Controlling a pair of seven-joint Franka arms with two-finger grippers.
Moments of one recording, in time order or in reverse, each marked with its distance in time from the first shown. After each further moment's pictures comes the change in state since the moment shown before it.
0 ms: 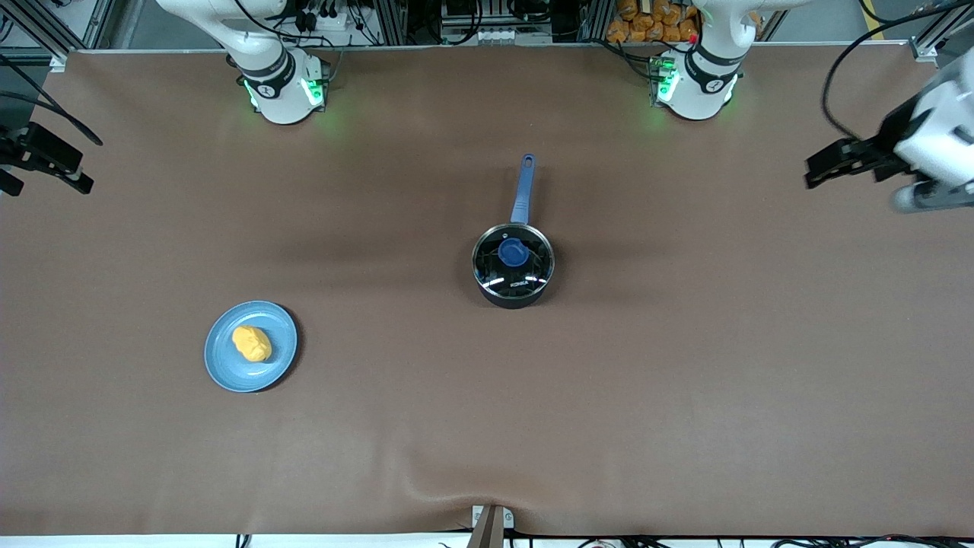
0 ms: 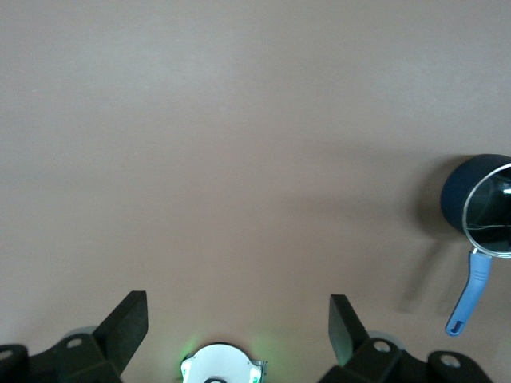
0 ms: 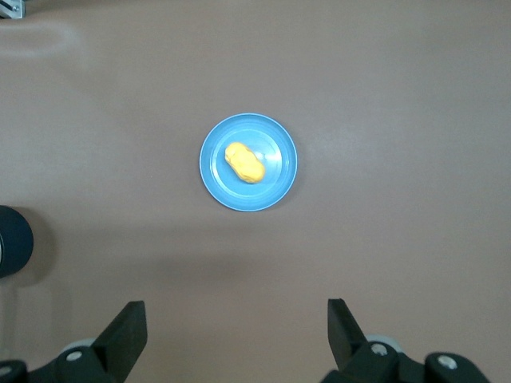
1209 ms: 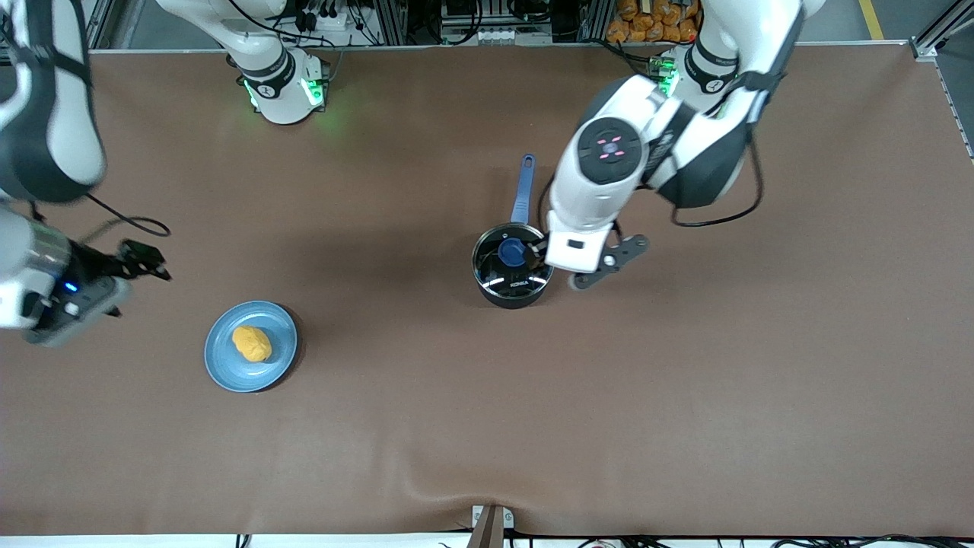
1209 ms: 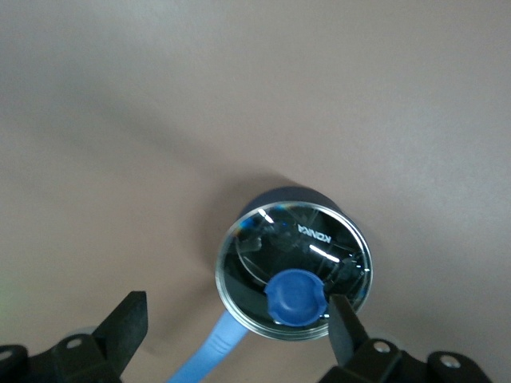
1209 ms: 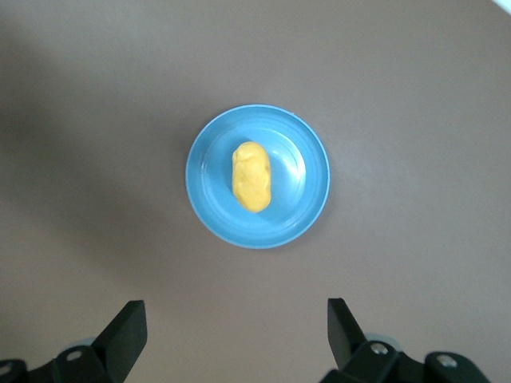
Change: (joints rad) left arm -0.514 0.434 -0.040 0.085 0.002 0.397 -1.018; right arm -0.006 0.361 0.003 -0.054 0.000 0.272 -0.722
